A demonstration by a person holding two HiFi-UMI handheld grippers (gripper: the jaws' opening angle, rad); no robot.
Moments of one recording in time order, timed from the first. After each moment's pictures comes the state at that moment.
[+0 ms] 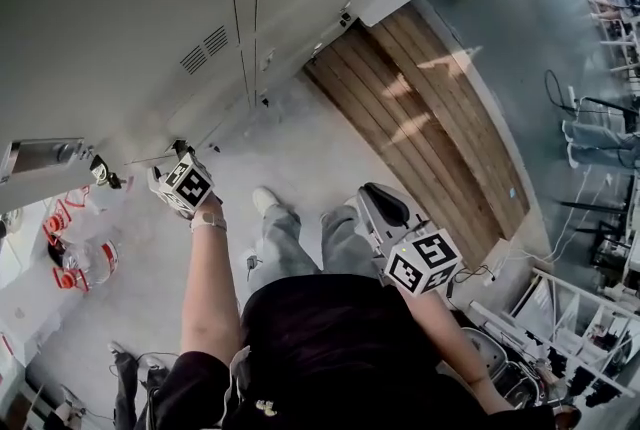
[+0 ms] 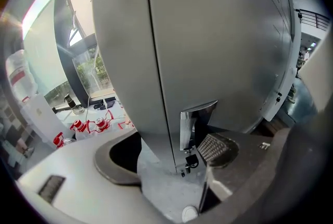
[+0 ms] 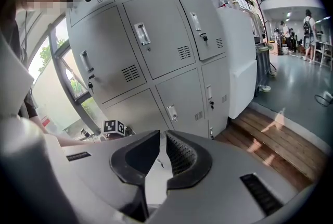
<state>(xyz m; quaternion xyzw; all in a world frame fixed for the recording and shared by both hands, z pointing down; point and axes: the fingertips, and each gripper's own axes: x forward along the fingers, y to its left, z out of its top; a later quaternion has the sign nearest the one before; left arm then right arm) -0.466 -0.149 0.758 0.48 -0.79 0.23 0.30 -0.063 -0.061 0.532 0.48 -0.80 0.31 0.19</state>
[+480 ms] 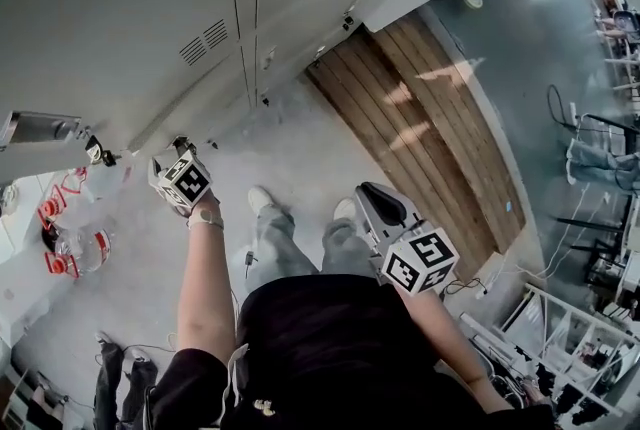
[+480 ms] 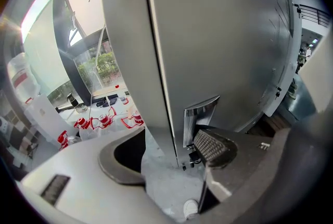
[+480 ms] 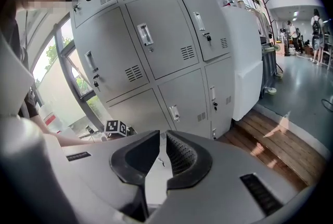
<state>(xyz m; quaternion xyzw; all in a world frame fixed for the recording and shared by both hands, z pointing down) -0.455 -0.131 0.763 0.46 -0.79 0.24 0.32 -0.052 -0.062 0.528 0.45 -0.81 0.31 0.20</state>
